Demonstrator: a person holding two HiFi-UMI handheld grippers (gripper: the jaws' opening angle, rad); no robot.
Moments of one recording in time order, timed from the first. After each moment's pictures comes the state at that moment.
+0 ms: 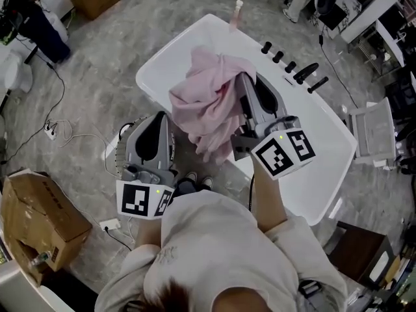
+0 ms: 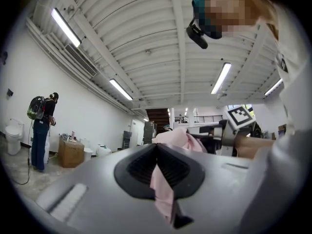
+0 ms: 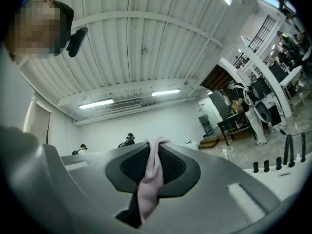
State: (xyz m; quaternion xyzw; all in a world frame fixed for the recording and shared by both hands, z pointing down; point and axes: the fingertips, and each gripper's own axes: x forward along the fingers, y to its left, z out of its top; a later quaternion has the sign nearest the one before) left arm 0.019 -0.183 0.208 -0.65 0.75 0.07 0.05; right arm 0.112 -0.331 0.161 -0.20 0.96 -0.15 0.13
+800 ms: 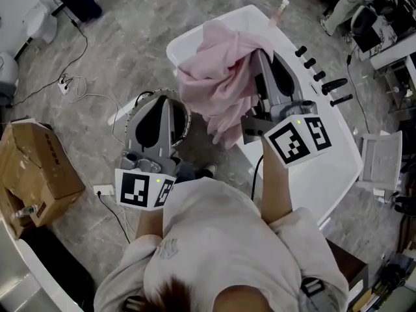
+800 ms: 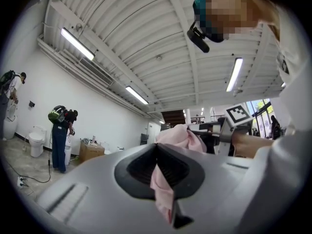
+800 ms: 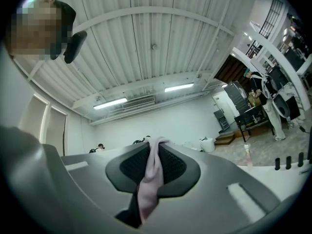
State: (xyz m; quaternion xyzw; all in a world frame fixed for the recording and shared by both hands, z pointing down) left arm -0.015 -0.114 0.207 -0.57 0.82 0.07 0.06; right arm 0.048 -0.290 0.144 -0.11 0.98 -0.15 0.12
